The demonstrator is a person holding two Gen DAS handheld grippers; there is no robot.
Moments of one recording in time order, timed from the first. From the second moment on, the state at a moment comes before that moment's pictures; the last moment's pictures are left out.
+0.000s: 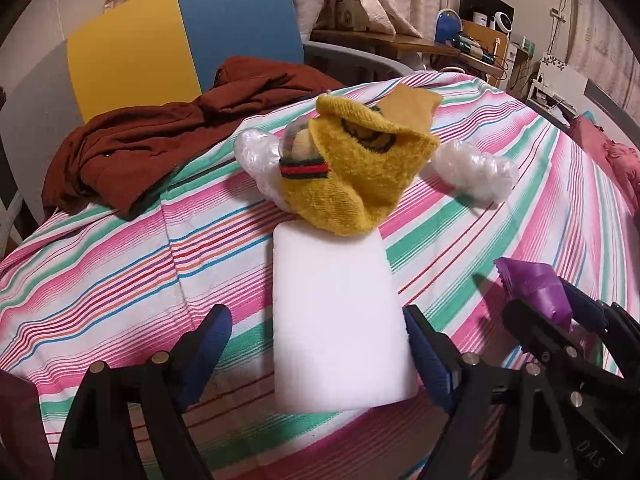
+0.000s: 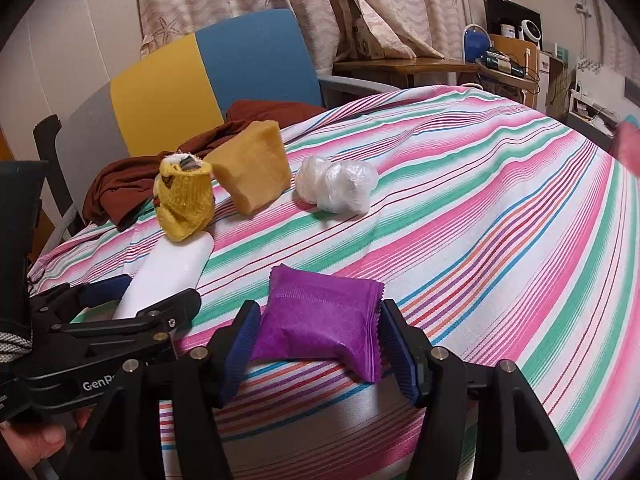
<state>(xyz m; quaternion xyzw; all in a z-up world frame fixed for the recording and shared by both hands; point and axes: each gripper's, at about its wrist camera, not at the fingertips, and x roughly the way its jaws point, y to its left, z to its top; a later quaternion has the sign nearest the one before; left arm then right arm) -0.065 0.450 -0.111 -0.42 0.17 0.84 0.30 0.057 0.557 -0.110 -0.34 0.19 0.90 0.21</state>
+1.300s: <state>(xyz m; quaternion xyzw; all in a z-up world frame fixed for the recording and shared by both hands) 0.002 0.343 -0.097 -0.36 0.11 0.88 0.30 0.069 0.523 -0.096 -0.33 0.11 0.91 0.23</state>
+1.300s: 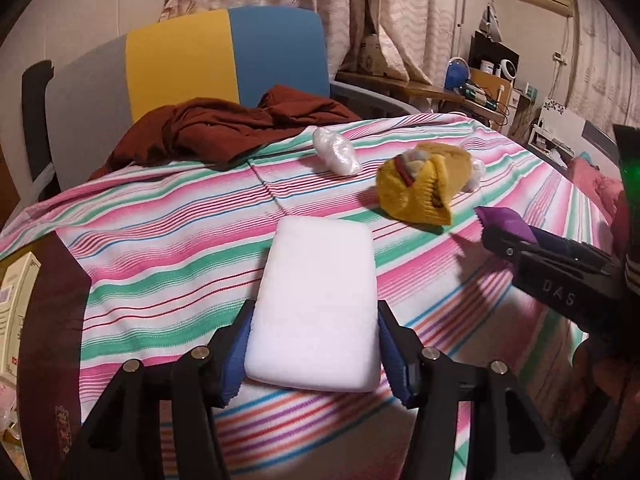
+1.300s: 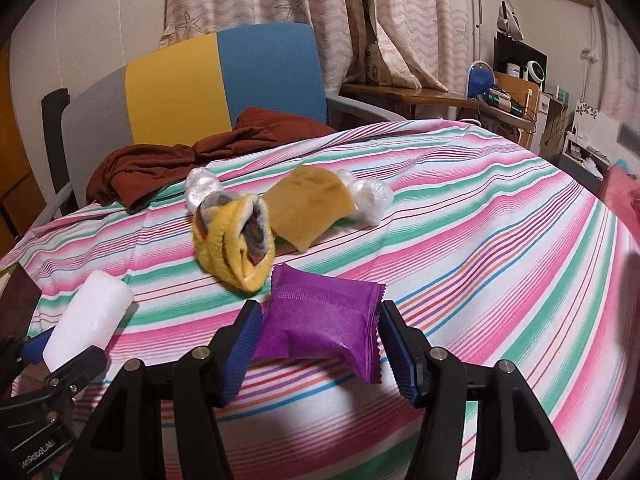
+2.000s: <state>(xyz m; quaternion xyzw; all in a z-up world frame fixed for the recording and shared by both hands) 0.060 0.290 -0.074 -0.34 0.09 0.87 0.34 0.094 0.462 -0.093 -0.34 0.08 0.92 0.19</state>
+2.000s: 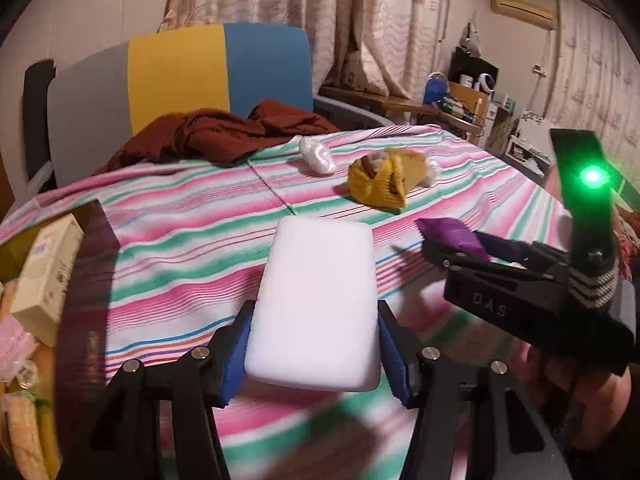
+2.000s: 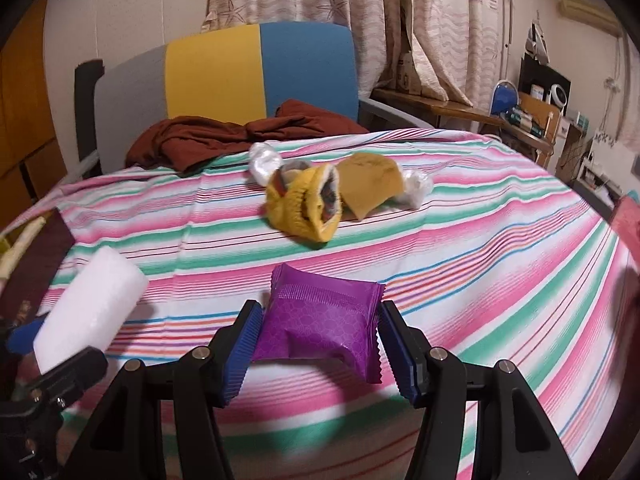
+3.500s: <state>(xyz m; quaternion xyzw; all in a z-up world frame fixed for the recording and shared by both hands) 0.057 0.011 -0.062 -0.39 -0.02 0.91 0.16 0.078 0.192 -0.026 -0.35 -0.02 0.92 -0.15</state>
